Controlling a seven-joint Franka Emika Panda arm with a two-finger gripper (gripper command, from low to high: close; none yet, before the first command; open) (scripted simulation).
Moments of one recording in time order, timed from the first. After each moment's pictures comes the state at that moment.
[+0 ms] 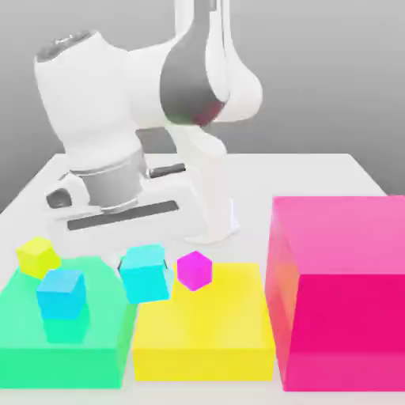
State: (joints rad) arm 0.04 -0.21 -0.24 -2.61 0.25 2.38 0.46
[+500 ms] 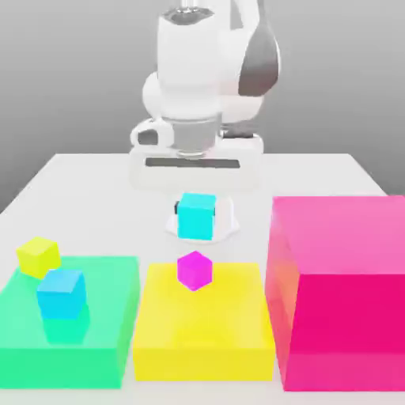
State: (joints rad) arm -0.08 -0.55 0.04 -3.00 0.04 2.45 0.85
